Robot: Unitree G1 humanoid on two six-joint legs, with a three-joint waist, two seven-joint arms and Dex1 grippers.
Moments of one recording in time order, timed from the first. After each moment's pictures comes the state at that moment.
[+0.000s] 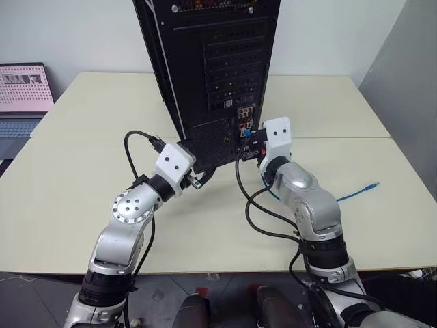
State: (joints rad) left arm -0.30 0.46 -0.04 -0.34 -0.09 0.29 -0.49; right arm -0.61 0.02 0.10 -0.17 0.10 0.73 0.07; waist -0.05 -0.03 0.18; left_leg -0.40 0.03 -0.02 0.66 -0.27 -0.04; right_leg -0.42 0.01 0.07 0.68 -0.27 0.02
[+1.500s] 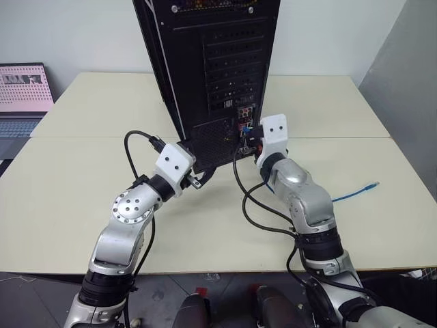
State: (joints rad) left arm -0.30 0.46 -0.04 -0.34 -0.09 0.29 -0.49; right arm -0.66 0.04 0.10 -0.07 0.10 0.67 0.04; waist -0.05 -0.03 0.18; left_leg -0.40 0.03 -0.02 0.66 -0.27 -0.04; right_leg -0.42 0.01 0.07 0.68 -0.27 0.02
